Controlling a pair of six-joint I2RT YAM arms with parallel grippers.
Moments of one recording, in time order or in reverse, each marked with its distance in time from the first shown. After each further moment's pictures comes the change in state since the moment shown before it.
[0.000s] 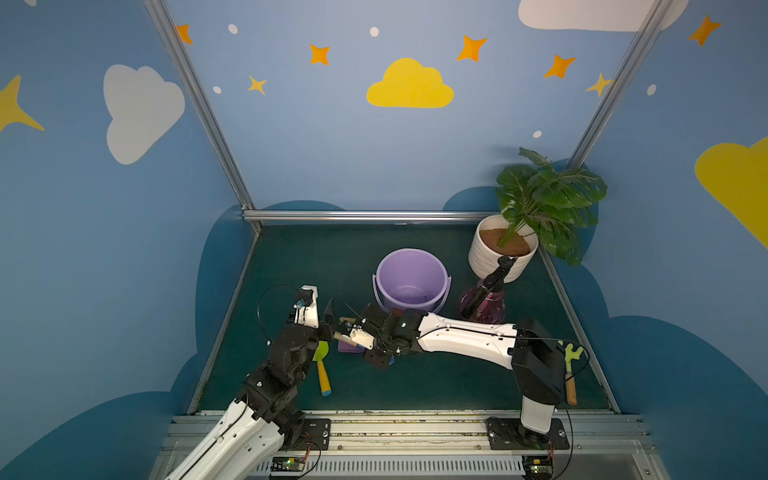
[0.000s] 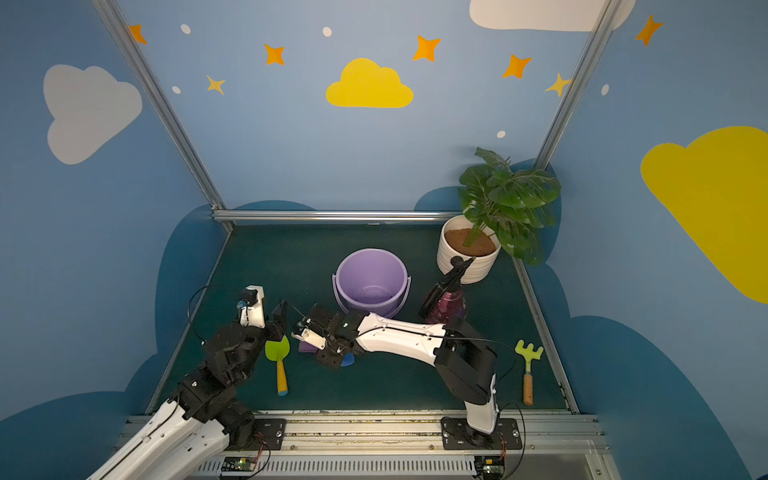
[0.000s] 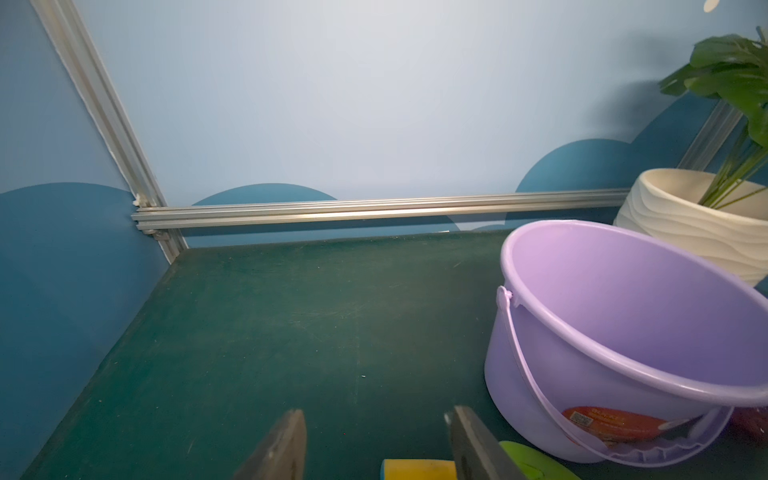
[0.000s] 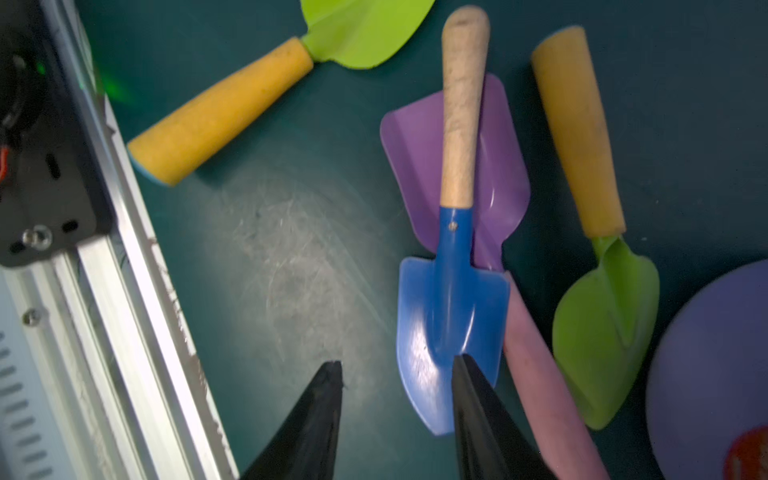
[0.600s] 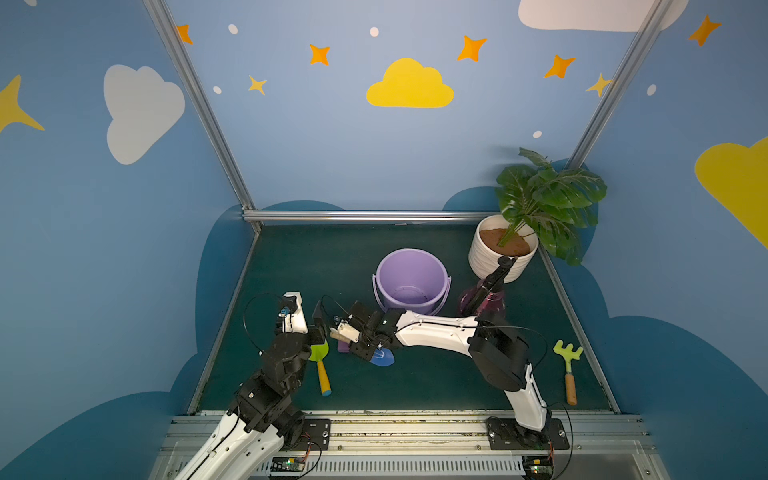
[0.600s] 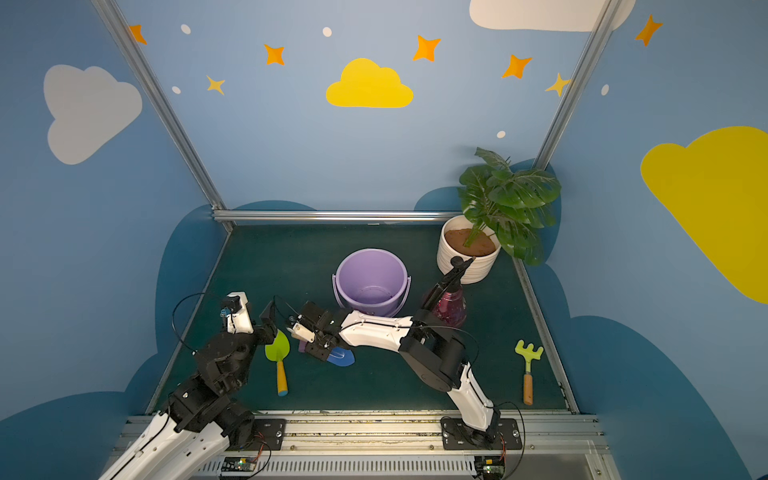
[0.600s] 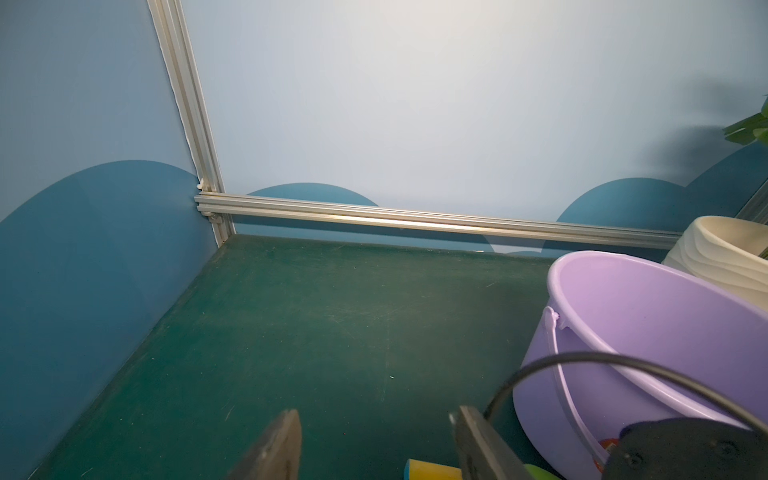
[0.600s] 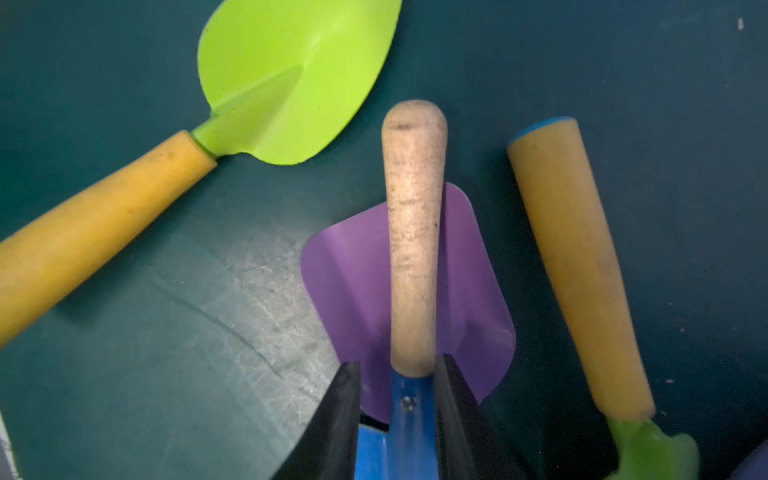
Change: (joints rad) left arm 0.000 -0.100 -0.020 -0.066 -0.113 -0.071; right arm -0.039 0.208 0.095 0.155 0.017 -0.004
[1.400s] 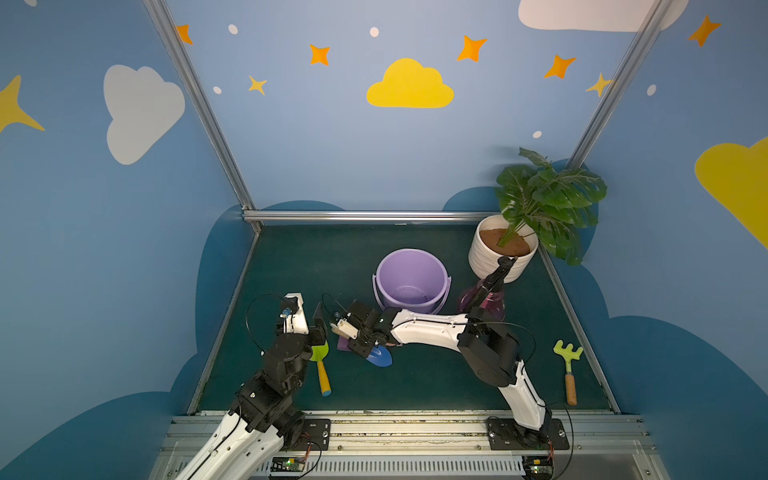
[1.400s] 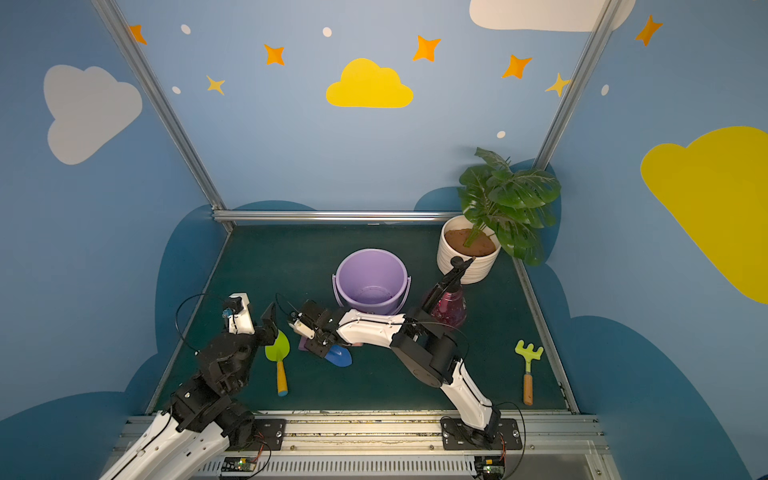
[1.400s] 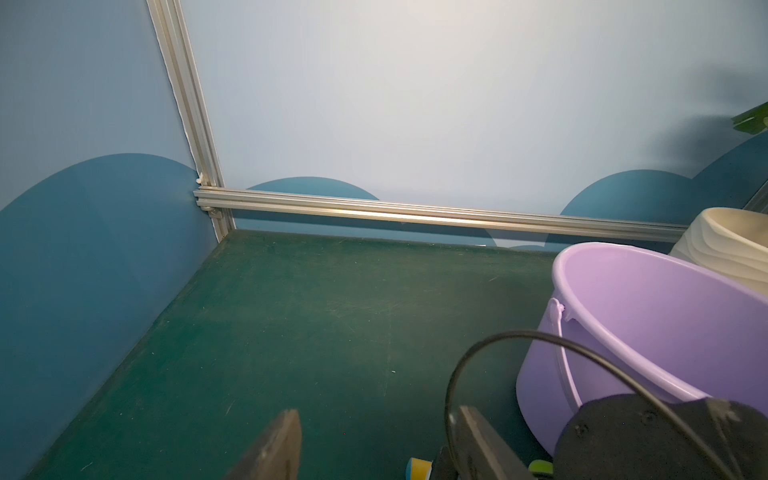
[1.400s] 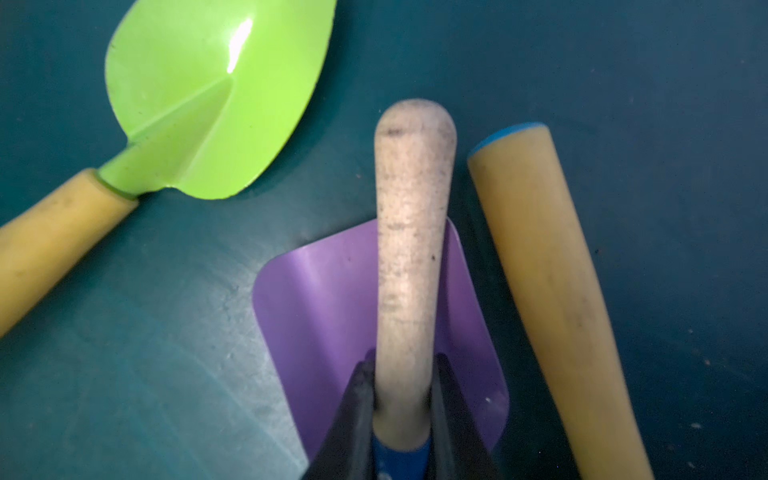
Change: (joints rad) left arm 0.002 0.000 -0.017 0.005 0.001 0.000; right arm -0.019 0.066 0.035 0.030 0.018 0.048
